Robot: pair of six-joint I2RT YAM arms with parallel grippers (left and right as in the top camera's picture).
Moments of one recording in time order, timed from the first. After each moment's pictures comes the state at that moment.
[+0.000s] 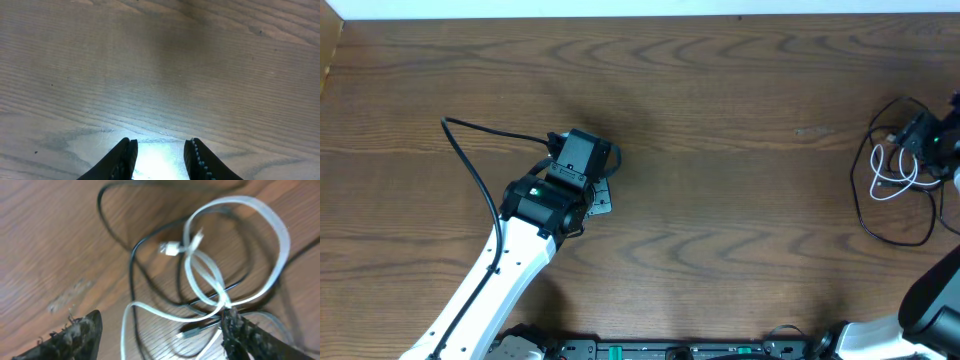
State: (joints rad) left arm -0.44 1.27 1.05 -0.95 -0.20 -0.56; right arm -0.49 1.70 1.23 -0.57 -0.17 0.17
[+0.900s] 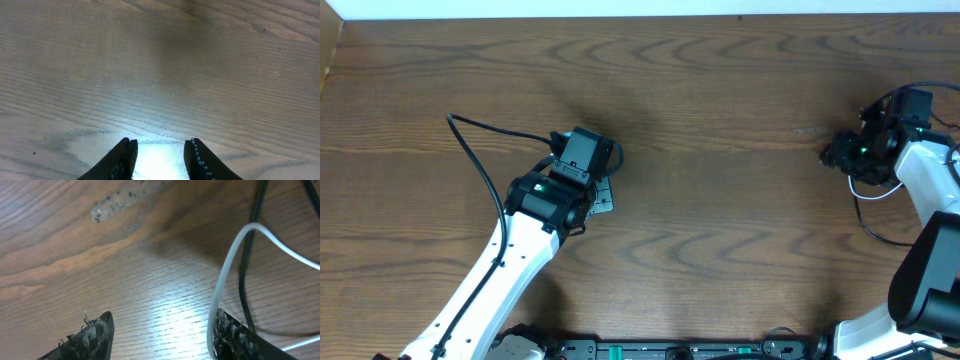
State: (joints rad) left arm -0.44 1.29 1.05 -0.94 -0.20 -0.56; right arm -0.26 1.75 1.13 -0.63 -0.23 0.18
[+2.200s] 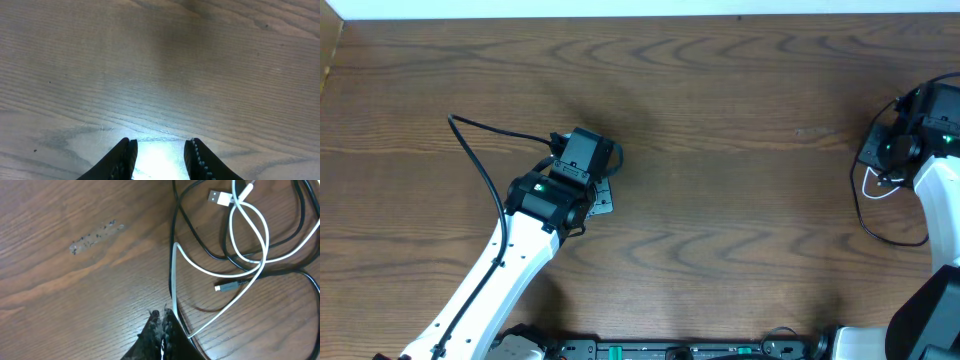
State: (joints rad) left arm -0.44 1.29 1.05 -0.95 -0.19 -0.56; right arm -0.29 1.57 1.14 -0.67 -0.02 0.18
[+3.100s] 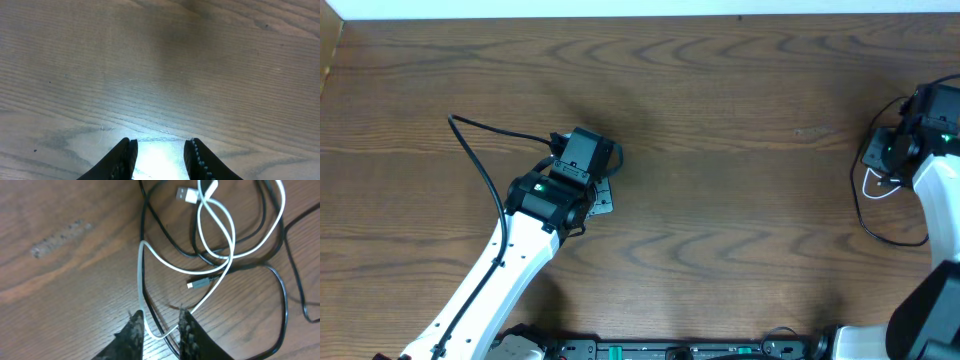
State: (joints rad) left arm -0.44 1.29 1.05 -0.95 -0.19 -0.56; right arm -0.29 1.59 1.14 -0.68 0.10 0.18
